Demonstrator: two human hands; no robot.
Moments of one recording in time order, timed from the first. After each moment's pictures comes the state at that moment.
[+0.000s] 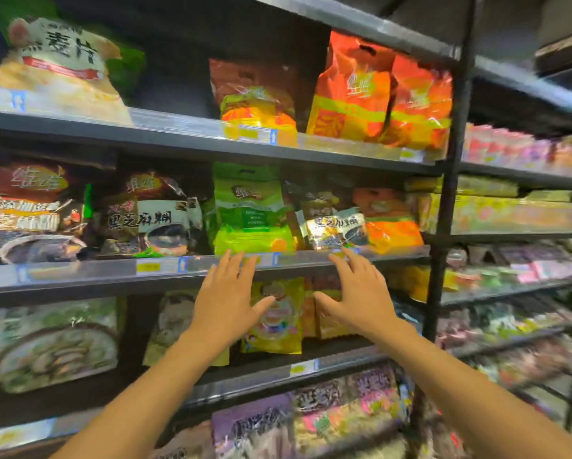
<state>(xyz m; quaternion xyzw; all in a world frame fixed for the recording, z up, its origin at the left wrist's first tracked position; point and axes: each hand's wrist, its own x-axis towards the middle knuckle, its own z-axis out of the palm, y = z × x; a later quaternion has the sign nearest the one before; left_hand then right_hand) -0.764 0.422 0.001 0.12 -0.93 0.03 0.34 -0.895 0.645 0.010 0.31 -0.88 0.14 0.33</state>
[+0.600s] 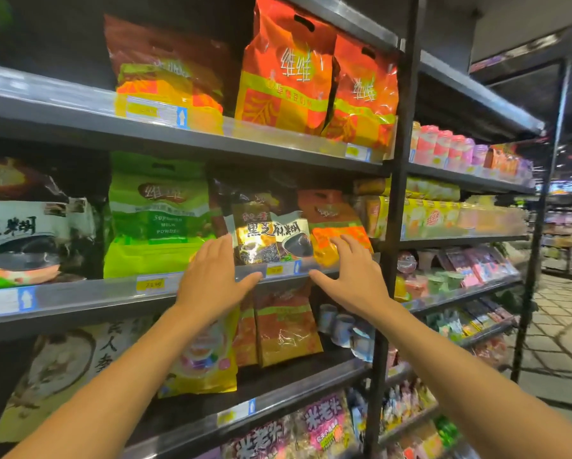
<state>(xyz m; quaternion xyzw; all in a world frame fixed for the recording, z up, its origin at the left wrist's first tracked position) -0.948 0.474 0.037 0.07 -0.92 -0.09 0.37 -1.051 0.721 0.045 0.24 -0.88 0.21 0.34</state>
